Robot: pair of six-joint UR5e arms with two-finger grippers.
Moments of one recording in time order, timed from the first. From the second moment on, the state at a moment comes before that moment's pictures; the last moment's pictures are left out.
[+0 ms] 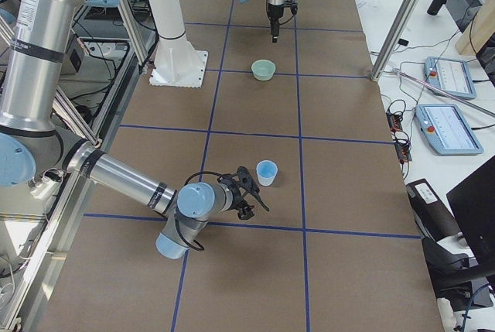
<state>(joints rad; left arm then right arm) -0.66 -2.22 -1.67 -1.70 -2.08 -1.27 1.40 -1.86 1.36 -0.02 2.52 0.38</state>
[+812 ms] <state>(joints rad) -0.66 -2.22 -1.67 -1.70 -2.07 -1.27 1.01 -1.84 1.36 0.16 2.11 0.58</state>
